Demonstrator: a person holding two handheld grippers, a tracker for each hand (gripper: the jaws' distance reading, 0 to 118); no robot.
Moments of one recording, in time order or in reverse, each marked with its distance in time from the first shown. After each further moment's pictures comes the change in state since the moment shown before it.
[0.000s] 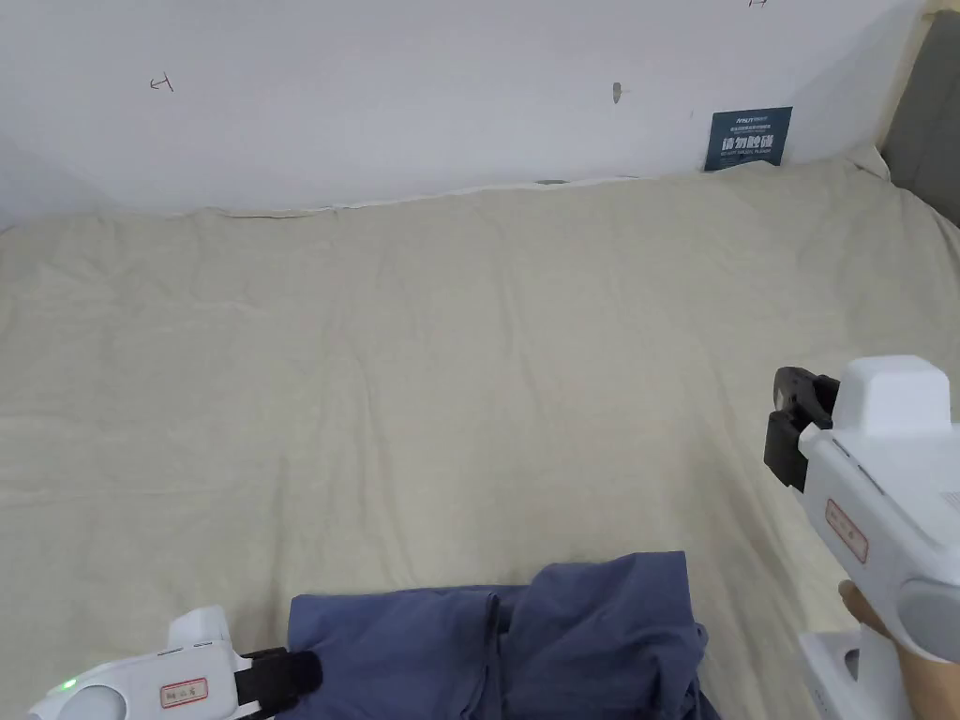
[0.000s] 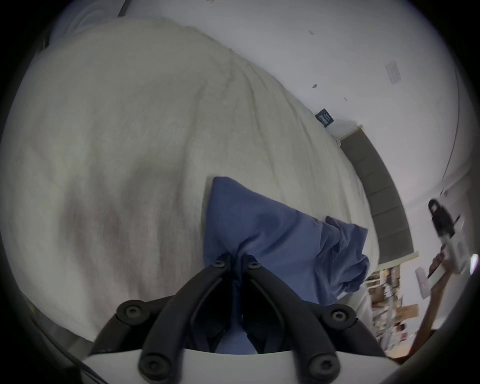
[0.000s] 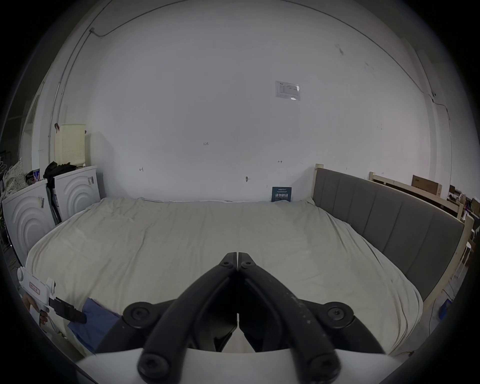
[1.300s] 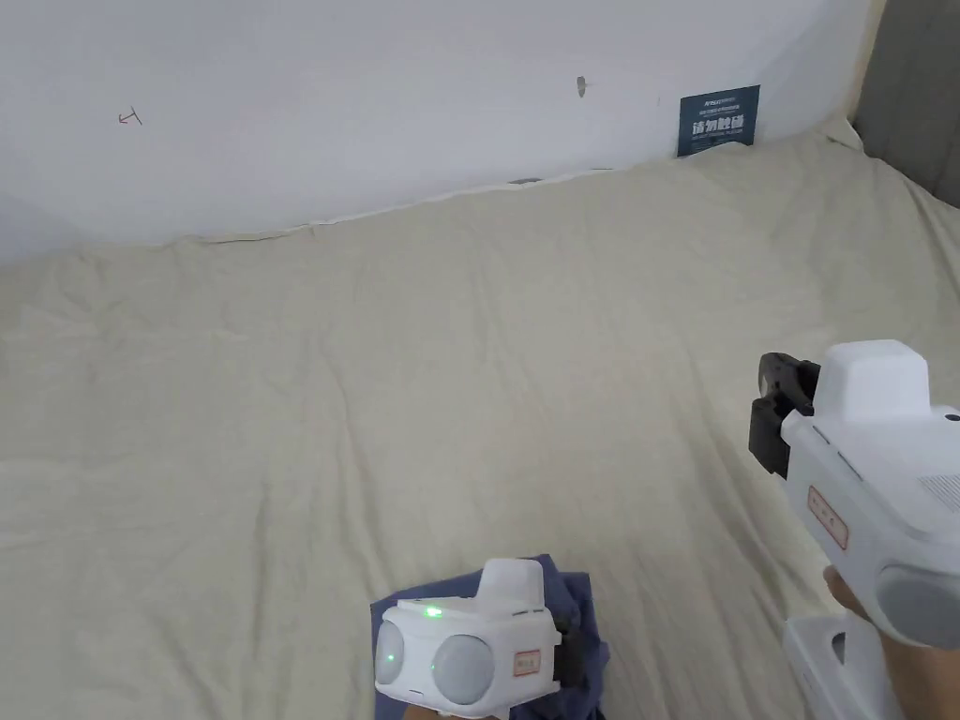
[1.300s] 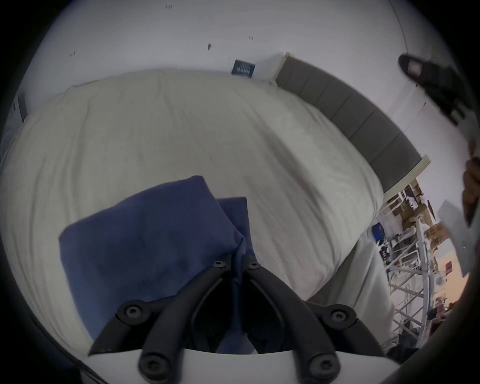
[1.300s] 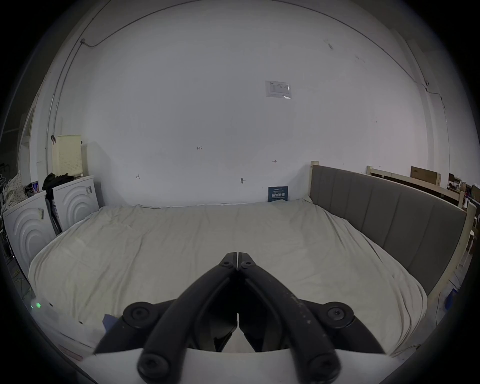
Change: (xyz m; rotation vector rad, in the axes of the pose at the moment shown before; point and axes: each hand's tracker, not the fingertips) left arm 0.267 -0.051 -0.099 -0.133 -0.025 -0.452; right arm 0.036 -0.006 0.001 0.012 -0.003 -0.053
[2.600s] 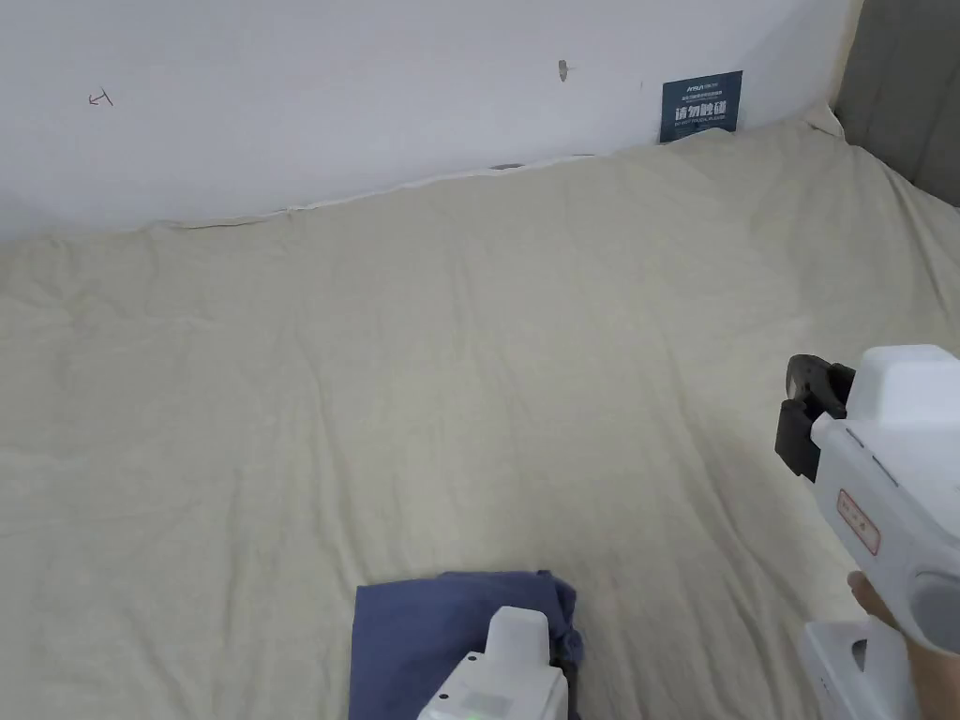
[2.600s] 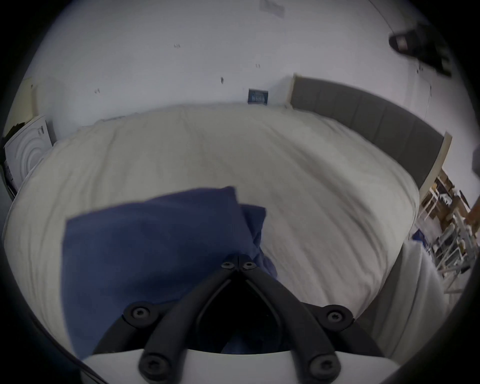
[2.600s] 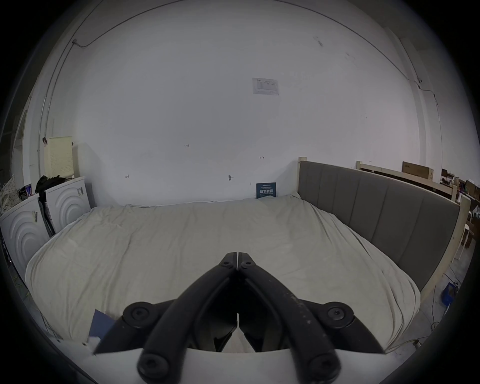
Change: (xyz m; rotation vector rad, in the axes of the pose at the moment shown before) left arm 0.030 -0.069 -0.046 0.231 0.230 -0.082; right arm 0.034 -0.010 0.004 -0.019 -0.049 -0.024
